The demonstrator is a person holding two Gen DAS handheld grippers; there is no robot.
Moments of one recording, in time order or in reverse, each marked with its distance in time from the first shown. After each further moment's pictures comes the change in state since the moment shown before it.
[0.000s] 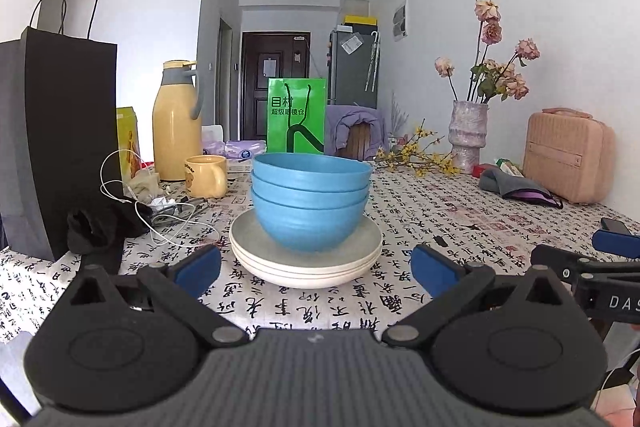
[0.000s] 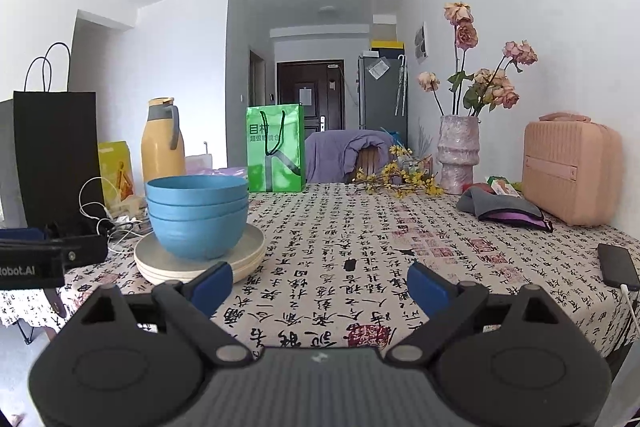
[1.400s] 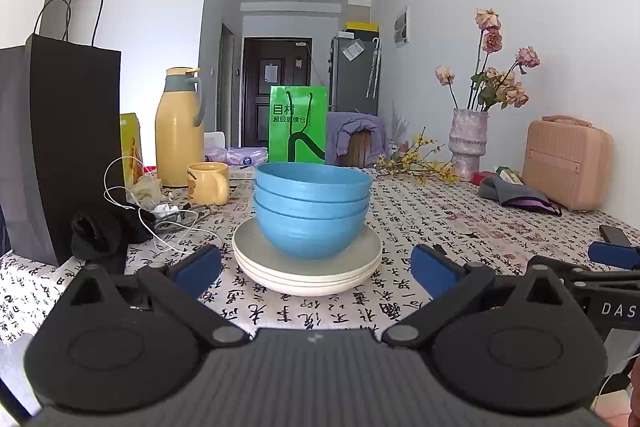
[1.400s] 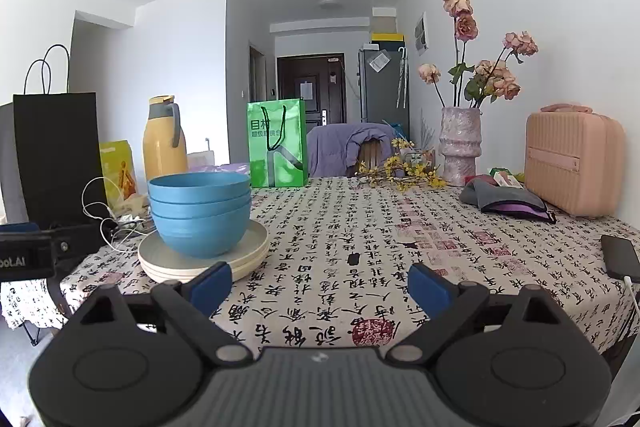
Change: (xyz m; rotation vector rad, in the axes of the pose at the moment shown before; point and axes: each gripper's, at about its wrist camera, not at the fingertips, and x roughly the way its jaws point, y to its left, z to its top) left arm -0.005 0.000 0.005 -0.004 -0.018 0.000; right arm 0.000 -0.003 0.002 0.019 0.018 0.006
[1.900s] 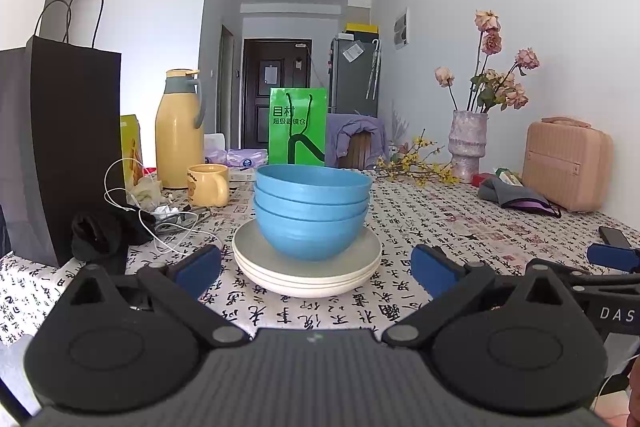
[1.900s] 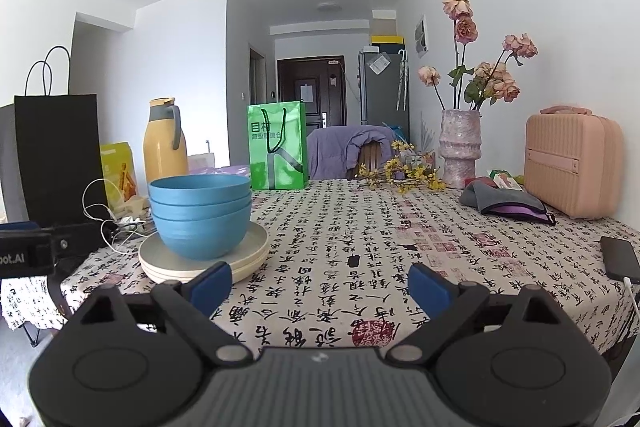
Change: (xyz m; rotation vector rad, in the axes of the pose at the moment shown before) left arm -0.002 -0.002 0.001 -0.001 -0.006 0.001; right arm 0.000 0.001 0.000 -0.002 -0.007 0.003
